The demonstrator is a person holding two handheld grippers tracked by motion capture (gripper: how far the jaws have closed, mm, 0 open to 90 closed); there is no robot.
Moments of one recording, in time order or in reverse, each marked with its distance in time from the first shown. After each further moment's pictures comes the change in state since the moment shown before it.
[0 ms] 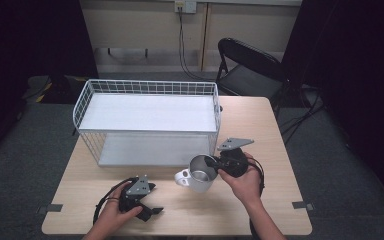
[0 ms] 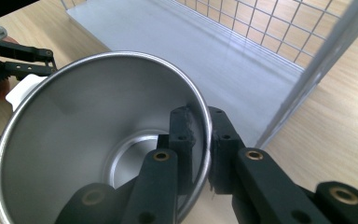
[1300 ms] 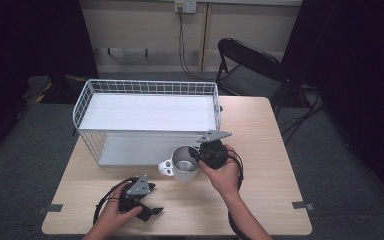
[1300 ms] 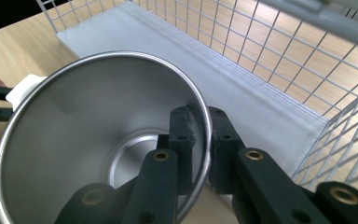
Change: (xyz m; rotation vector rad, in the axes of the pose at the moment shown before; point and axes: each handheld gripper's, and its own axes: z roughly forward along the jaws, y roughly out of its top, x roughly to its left) left arm -0.001 0.000 0.000 -0.008 -0.002 -0.009; right arm 0.021 0.035 0.036 -0.031 -0.058 -0.027
